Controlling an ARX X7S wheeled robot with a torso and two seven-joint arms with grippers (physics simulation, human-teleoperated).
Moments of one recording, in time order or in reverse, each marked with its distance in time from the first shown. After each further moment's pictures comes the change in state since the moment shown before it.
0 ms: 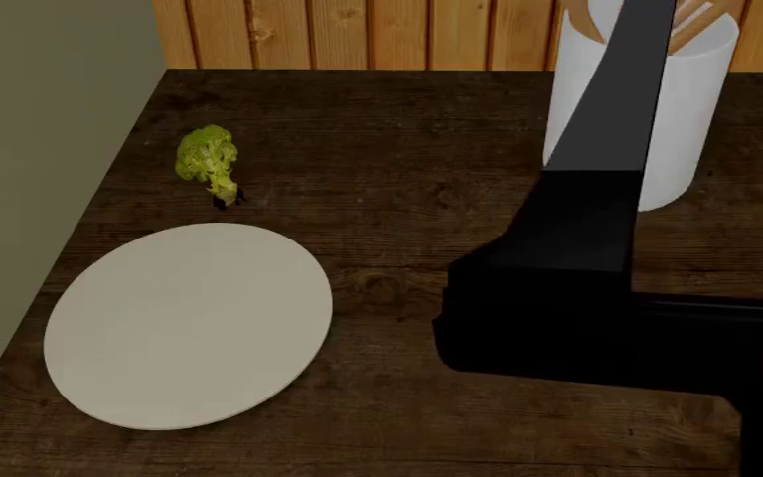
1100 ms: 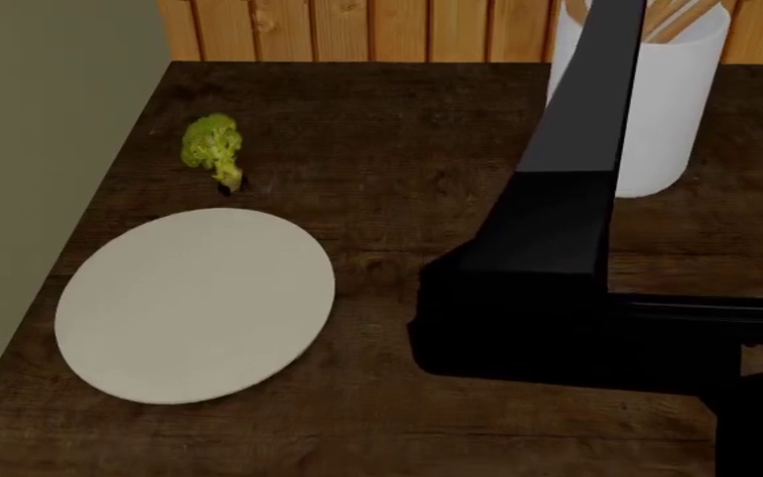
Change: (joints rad) left arm -0.068 0.031 -0.187 0.113 0.250 -0.112 0.050; right arm -0.018 -0.027 0.018 0.002 0.000 -0.008 0.013
